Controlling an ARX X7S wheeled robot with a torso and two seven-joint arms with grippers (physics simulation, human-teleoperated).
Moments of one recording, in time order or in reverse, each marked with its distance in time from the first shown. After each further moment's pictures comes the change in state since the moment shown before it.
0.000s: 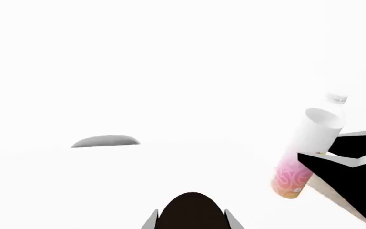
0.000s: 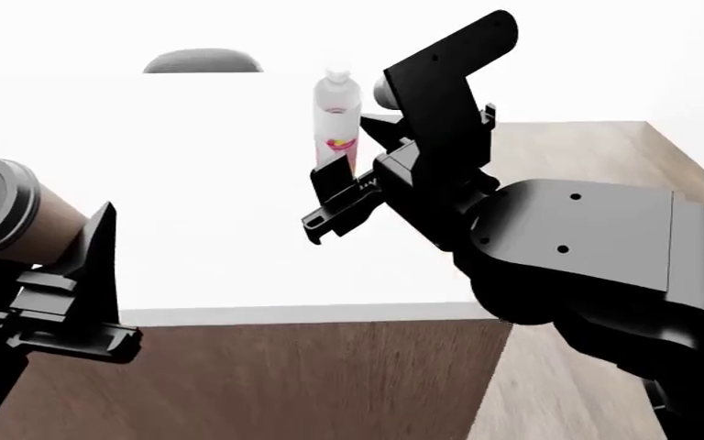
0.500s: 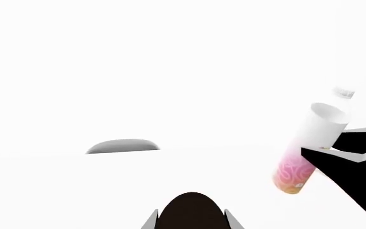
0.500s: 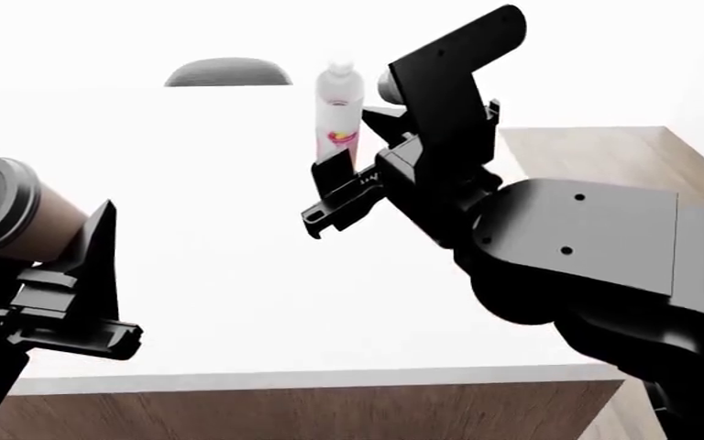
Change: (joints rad) left arm -0.008 0.010 0.002 -0.006 0.009 -0.011 0.005; right arm -0.003 0.002 0.002 -0.009 -0.010 -0.023 0.009
